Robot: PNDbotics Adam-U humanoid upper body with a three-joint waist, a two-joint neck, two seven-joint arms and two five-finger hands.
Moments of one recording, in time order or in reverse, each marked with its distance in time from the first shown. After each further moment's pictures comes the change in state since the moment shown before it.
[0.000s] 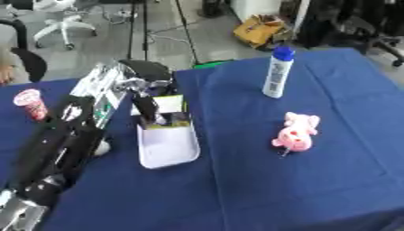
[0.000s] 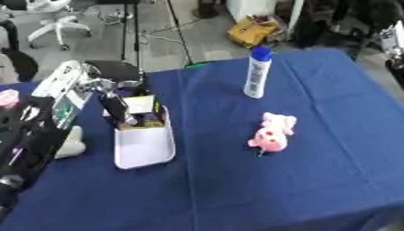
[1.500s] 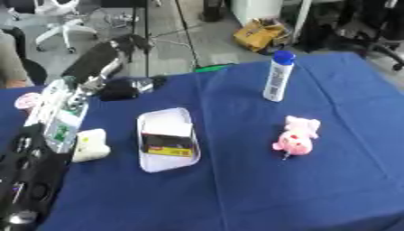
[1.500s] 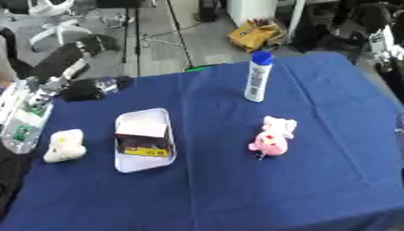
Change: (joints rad) left arm 0.262 0.060 0.238 -0.400 0.387 0.235 0.658; right arm 0.001 0.008 -0.002 0.000 -0.001 -0.001 0.005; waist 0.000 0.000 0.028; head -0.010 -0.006
